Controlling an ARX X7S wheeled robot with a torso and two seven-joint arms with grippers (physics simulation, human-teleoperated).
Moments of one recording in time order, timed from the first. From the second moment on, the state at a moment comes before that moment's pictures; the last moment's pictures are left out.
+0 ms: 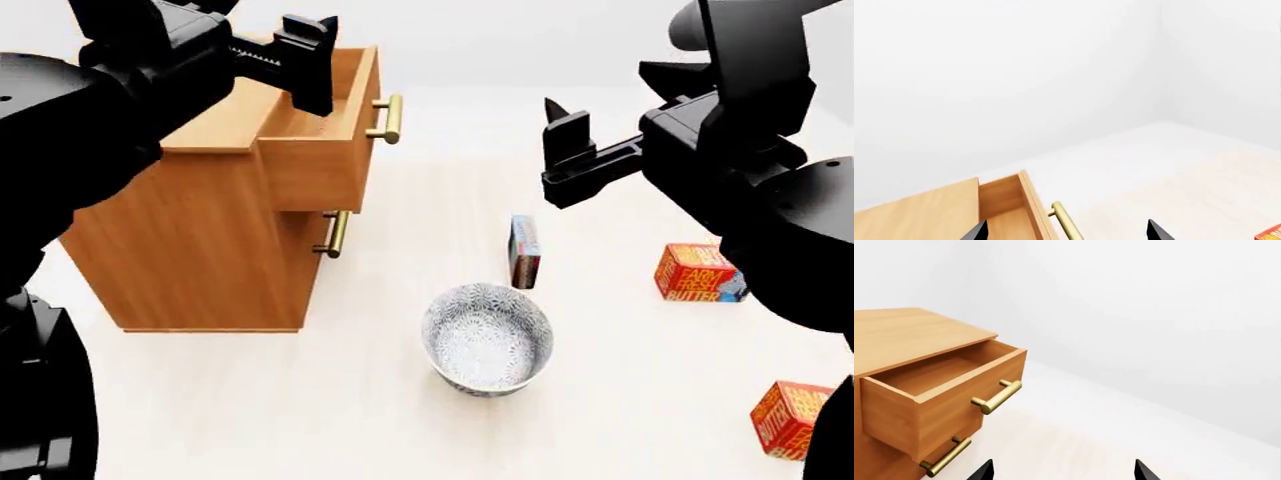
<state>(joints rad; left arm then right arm) -1.30 -0.36 0.15 0.18 -0.65 -1.28 0.03 1.16 0.48 -0.10 -0.48 0.98 1.47 0.32</state>
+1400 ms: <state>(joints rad) -1.33 -0.36 0.16 0.21 -0.72 -1.34 0.00 1.17 0.54 -0.16 -0.45 1.06 1.39 0.36</state>
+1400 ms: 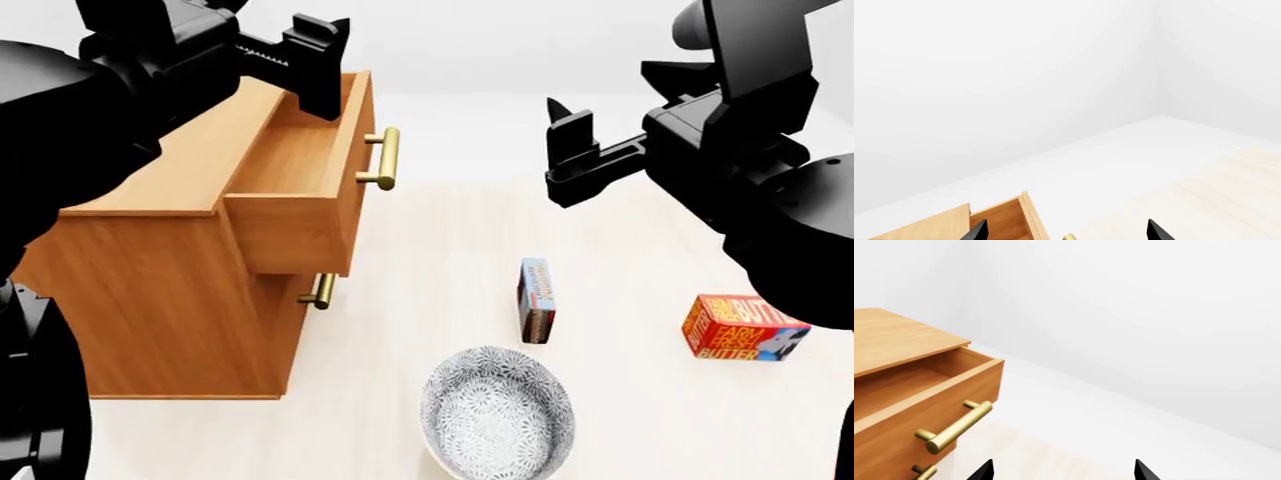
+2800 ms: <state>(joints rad) -1.76 -0.04 0.45 -1.11 -0.50 -0.93 0.13 1.14 0.55 -0.06 -0.40 1.20 1.44 0.56</state>
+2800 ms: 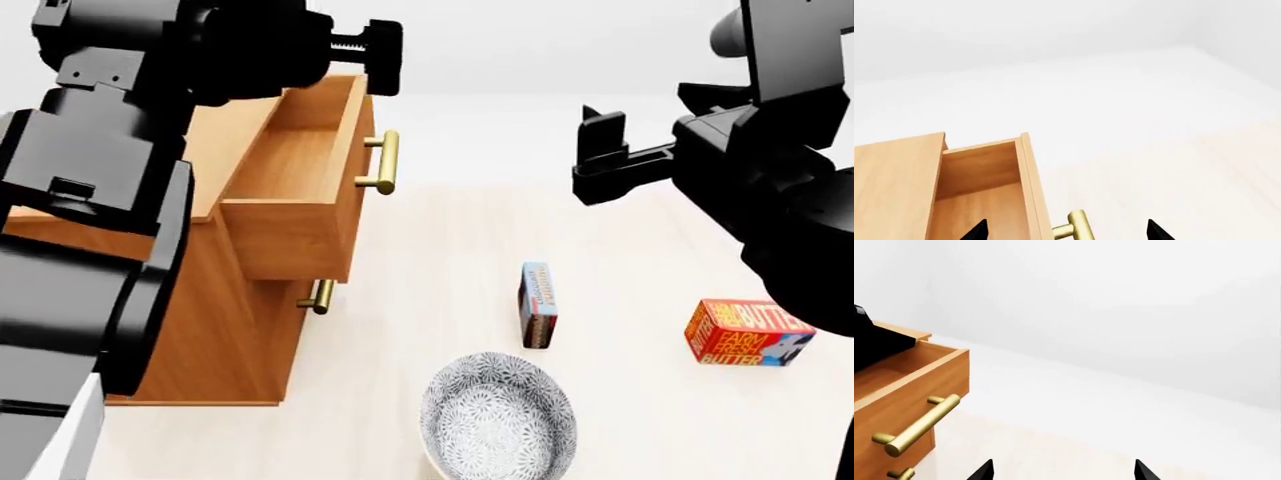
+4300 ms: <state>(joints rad) -1.69 0.00 0.50 -1.31 -0.58 -0.90 0.13 1.06 0.61 -0.13 -0.32 1.22 1.33 0.56</state>
